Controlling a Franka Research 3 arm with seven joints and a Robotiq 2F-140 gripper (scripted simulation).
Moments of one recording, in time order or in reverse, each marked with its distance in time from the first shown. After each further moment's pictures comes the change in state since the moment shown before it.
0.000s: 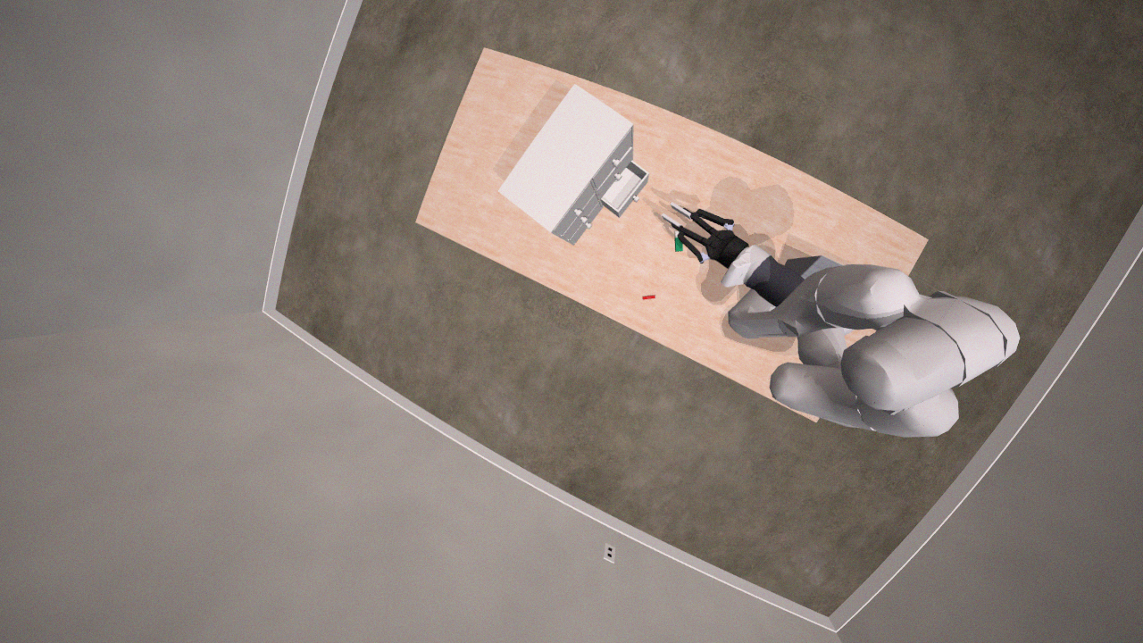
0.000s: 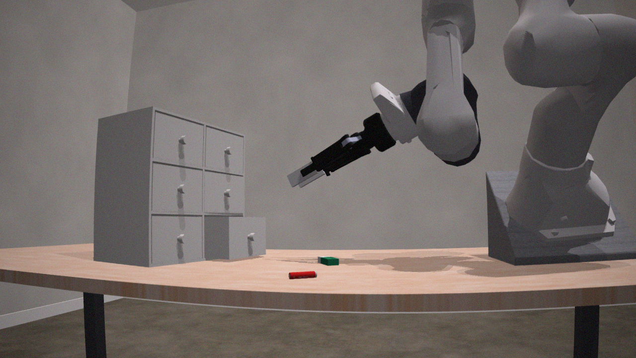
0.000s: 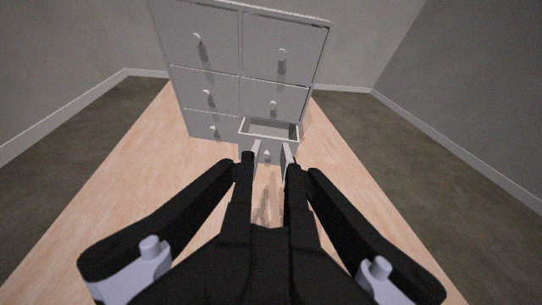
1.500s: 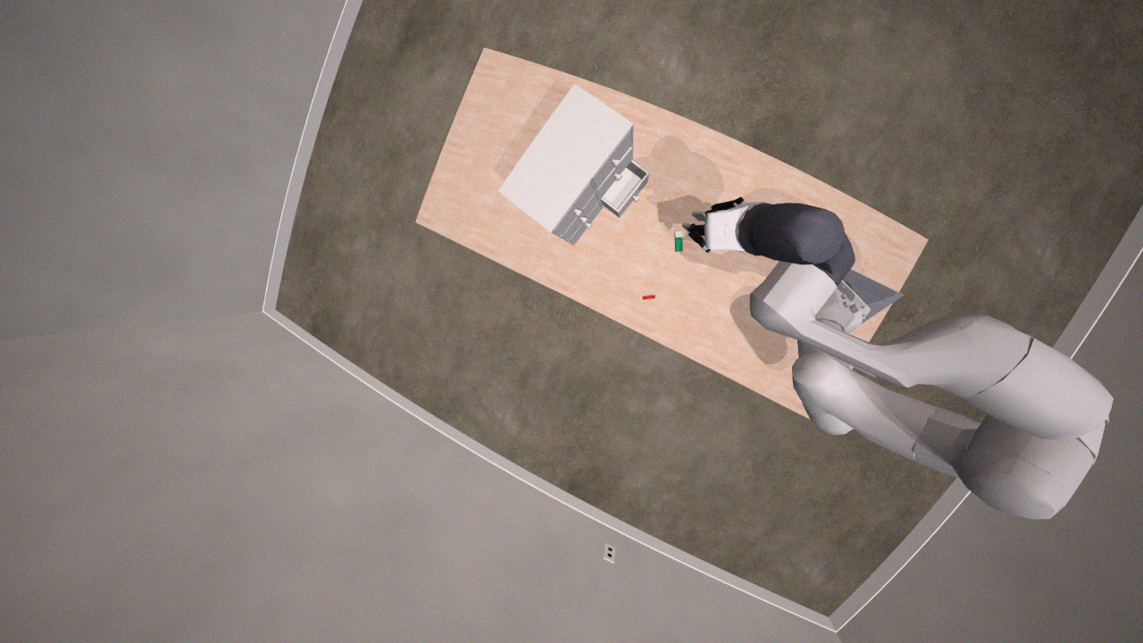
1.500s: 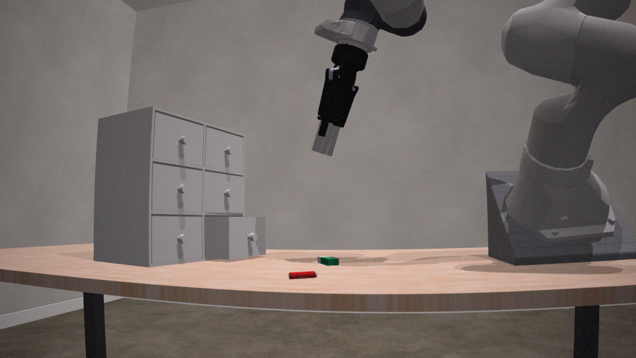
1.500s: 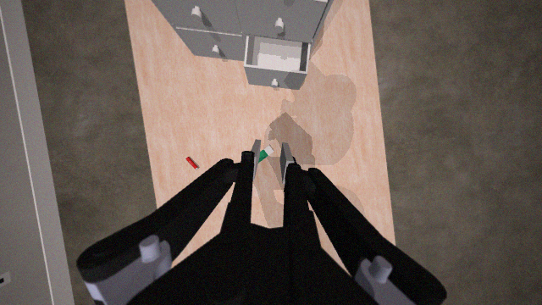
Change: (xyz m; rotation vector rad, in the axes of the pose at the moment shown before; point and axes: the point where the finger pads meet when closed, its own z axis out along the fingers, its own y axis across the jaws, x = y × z) arm 0.047 0.002 -0.074 0.007 -0.808 0.039
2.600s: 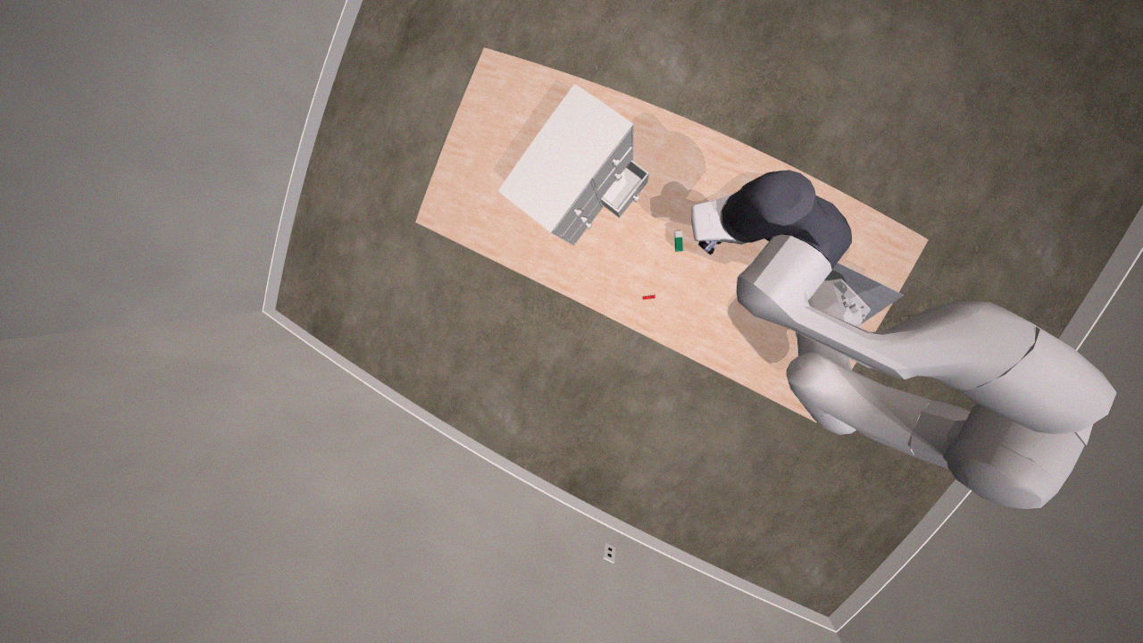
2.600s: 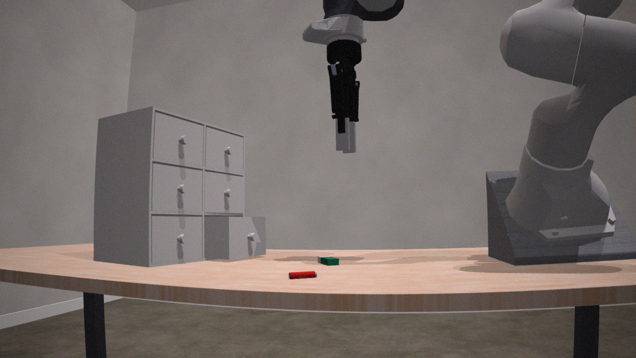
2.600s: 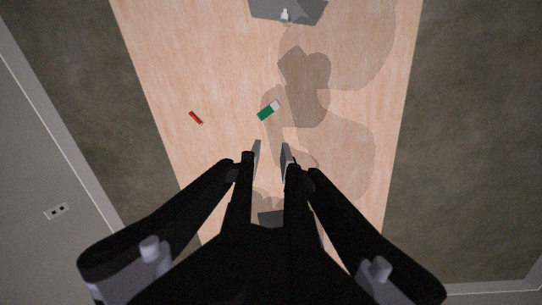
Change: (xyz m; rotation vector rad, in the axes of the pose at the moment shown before) arm -0.043 -0.002 -0.016 0.002 -0.322 -0.012
